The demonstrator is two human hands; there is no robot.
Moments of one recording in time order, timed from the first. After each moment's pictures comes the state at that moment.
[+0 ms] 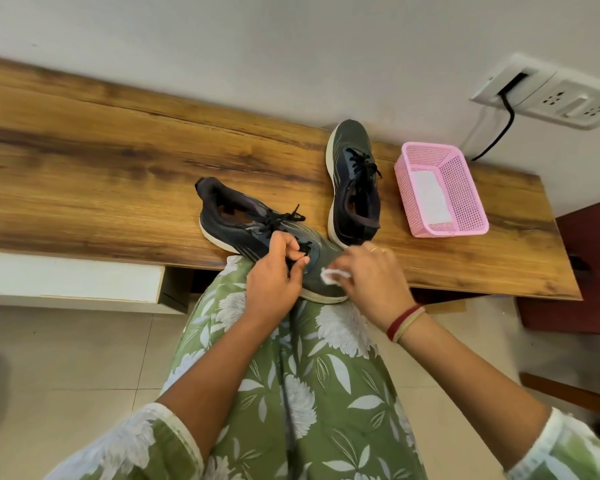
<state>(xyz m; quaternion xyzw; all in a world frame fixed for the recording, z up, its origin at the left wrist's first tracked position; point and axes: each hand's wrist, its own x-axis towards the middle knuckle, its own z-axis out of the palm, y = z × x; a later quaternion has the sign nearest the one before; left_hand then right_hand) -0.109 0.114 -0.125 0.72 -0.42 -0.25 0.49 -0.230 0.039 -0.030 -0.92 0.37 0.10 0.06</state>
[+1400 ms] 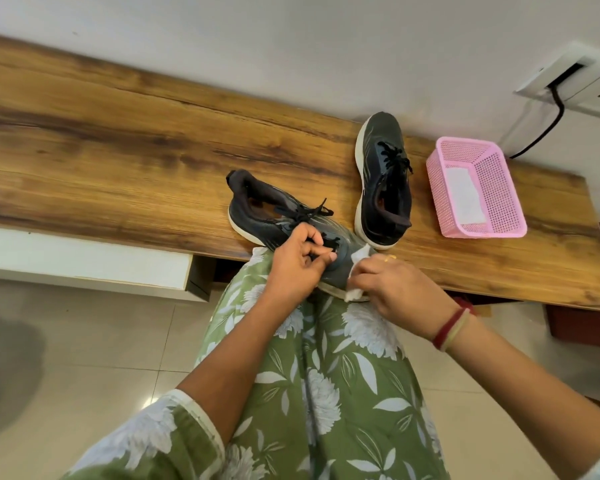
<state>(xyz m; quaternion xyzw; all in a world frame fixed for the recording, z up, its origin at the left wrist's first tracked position) -0.094 0.109 -0.118 0.65 -0.29 -0.43 0.55 -0.243 0.029 -0.034 -0.98 0.14 0.06 0.13</state>
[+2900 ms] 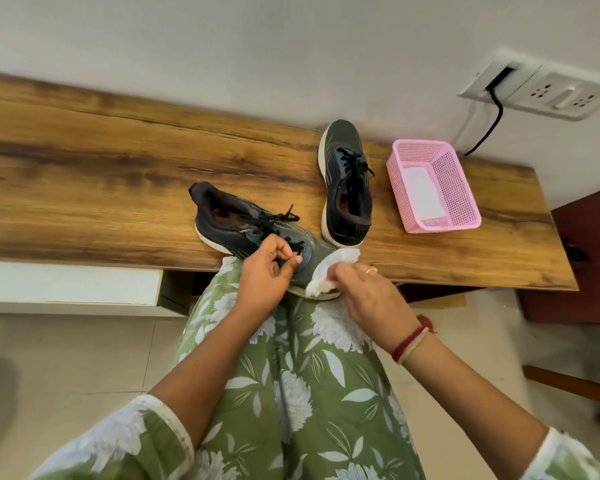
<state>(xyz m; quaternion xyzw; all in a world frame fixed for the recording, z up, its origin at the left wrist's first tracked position) -0.102 0.111 -0.122 0.68 -0.33 -0.36 0.54 -0.266 0.050 -0.046 -0.95 0.28 -0.05 0.14</state>
